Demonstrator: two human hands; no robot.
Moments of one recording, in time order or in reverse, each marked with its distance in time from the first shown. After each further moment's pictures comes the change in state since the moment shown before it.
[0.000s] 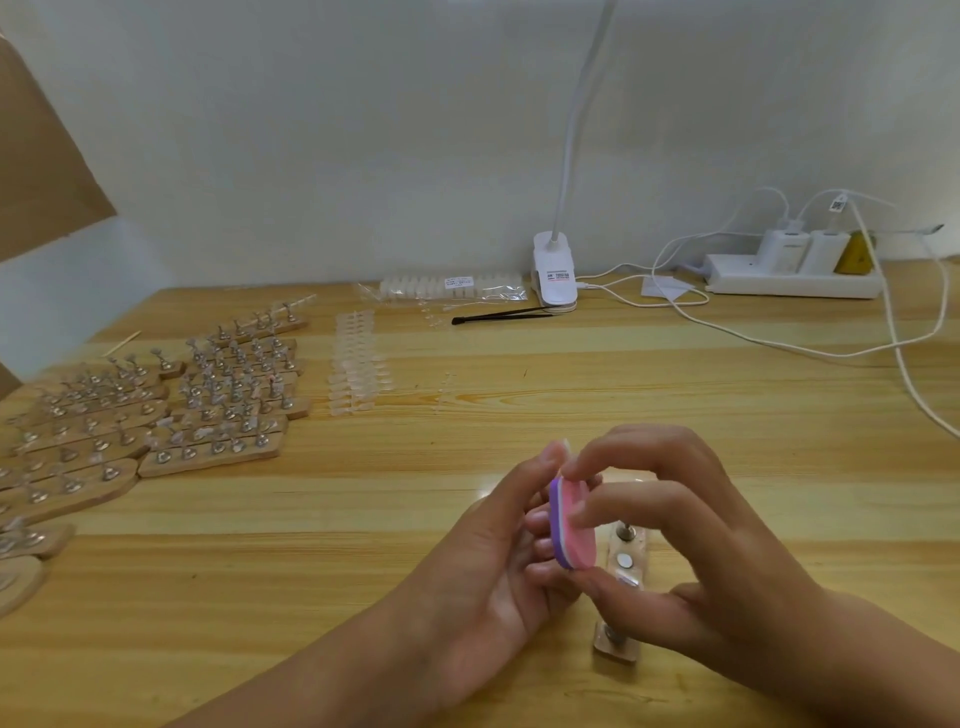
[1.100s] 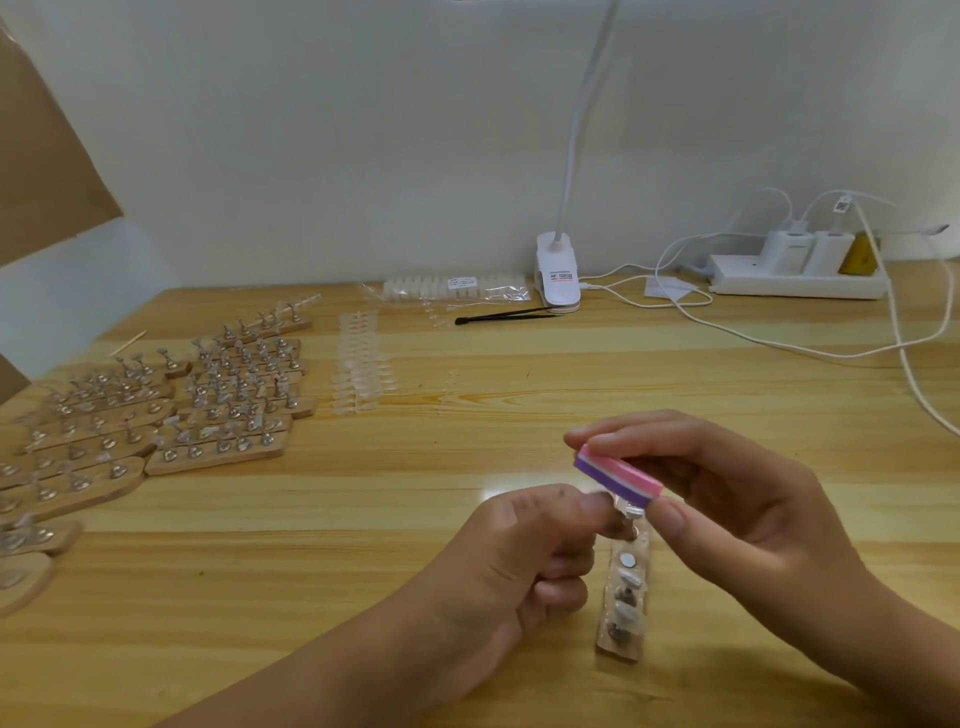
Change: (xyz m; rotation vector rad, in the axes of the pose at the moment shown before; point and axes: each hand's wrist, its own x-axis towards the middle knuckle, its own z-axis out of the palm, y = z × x) left_hand -0.005 0.002 0.010 0.321 -0.069 0.084; right_hand 0.003 -0.002 -0.015 0.633 0.051 0.409
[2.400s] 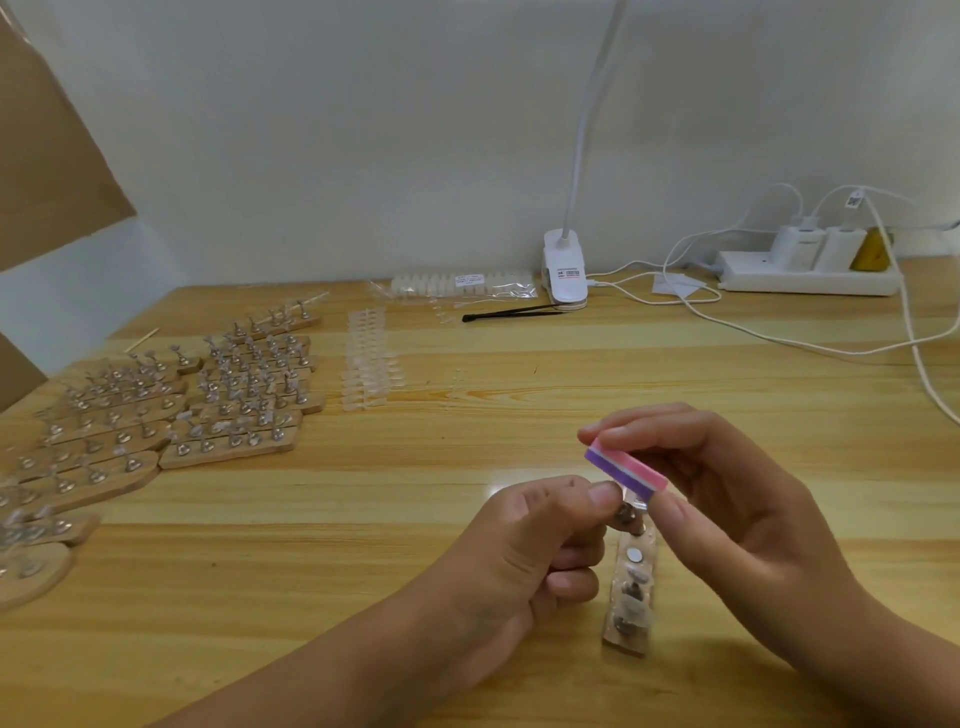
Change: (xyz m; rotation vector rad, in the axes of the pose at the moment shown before) left_hand 0.000 0.002 0.004 0.072 0.035 0.042; right_hand -0.004 0.004 0.008 -0.053 0.068 -0.066
